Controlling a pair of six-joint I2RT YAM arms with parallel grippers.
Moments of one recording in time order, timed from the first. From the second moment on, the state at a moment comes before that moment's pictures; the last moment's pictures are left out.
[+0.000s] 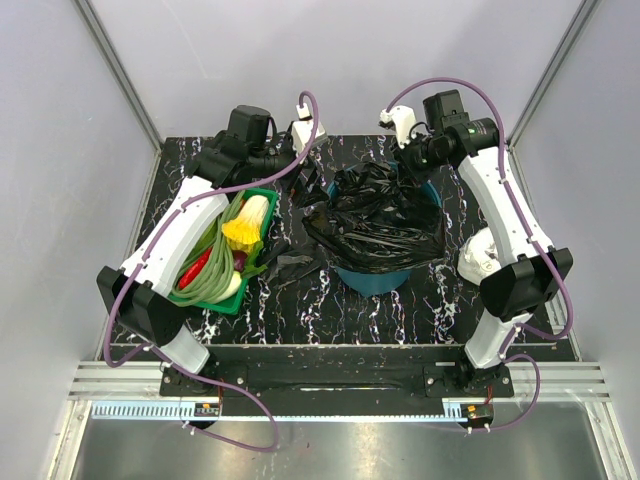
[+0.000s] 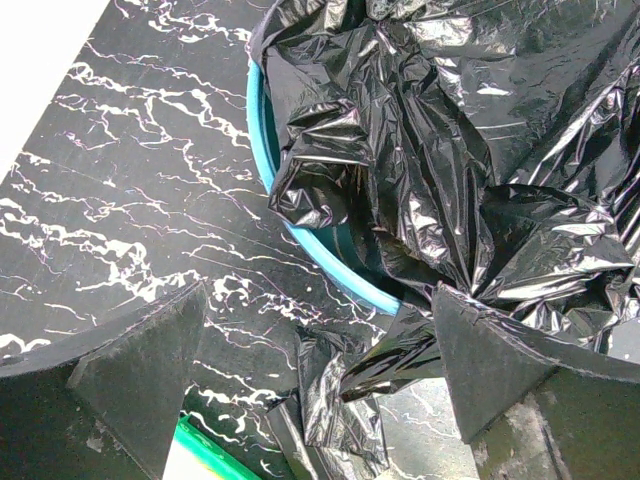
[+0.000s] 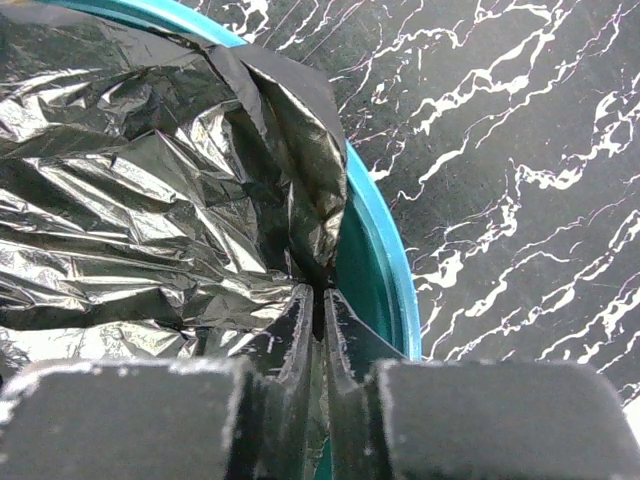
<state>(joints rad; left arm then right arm) -0.46 1.60 1.74 -0.71 0.66 0.39 0.29 1.77 1.99 -1.15 -0.32 -0.43</state>
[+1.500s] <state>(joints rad) -0.49 1.63 1.74 -0.68 0.60 0.43 0.30 1.76 2.14 -0.98 -0.08 -0.38</state>
